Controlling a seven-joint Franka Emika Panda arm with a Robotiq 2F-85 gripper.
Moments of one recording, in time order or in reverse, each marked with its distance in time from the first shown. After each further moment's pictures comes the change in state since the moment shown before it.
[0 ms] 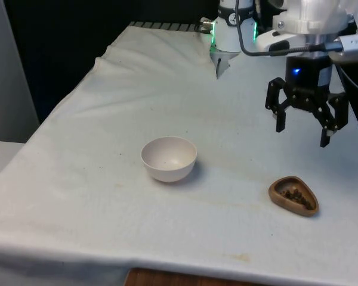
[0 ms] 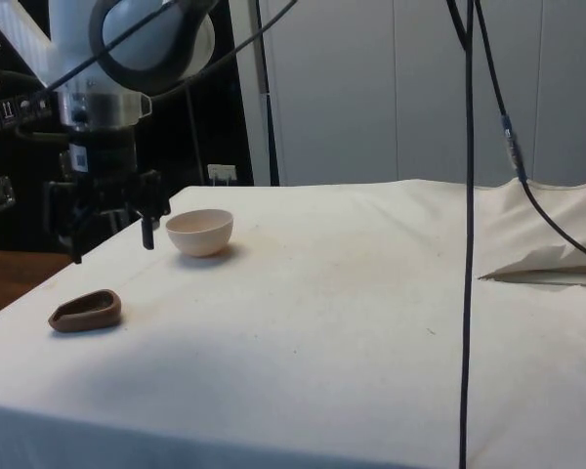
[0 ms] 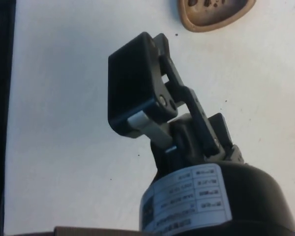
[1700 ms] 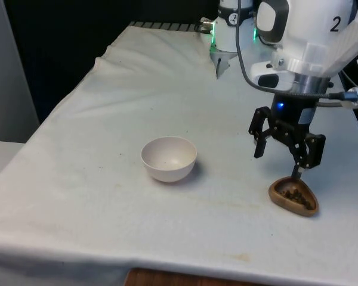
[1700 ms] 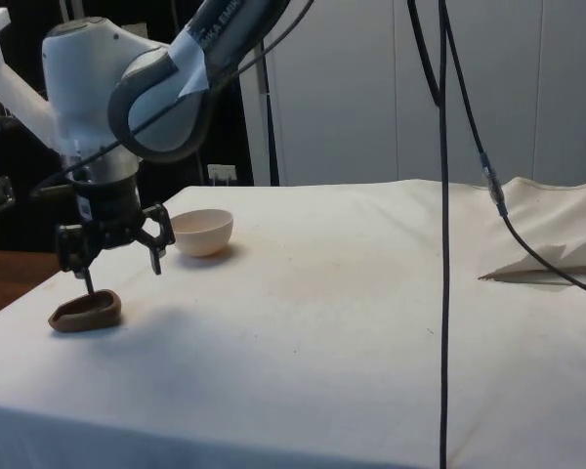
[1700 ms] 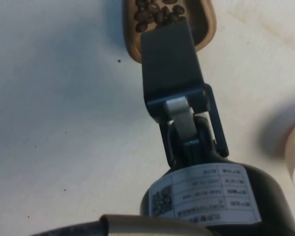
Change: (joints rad) arm 0.000 0.157 -0.014 0.113 -0.301 0.017 0.305
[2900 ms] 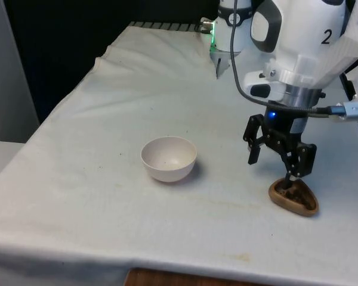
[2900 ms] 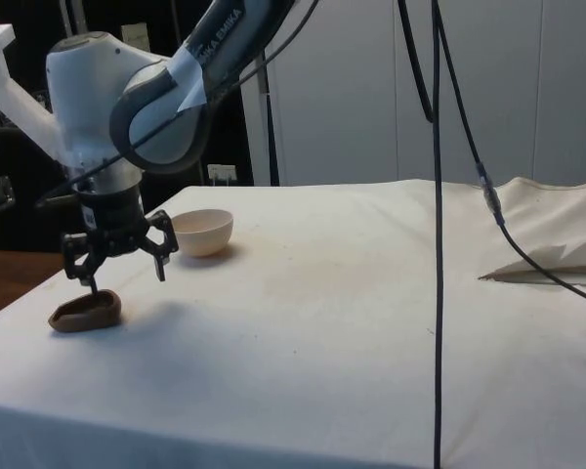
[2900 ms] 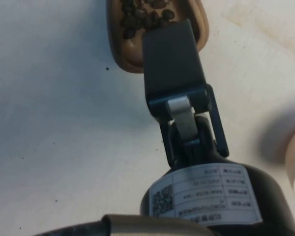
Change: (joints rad) arm -0.004 0.041 -0.012 0.032 0.001 0.000 0.012
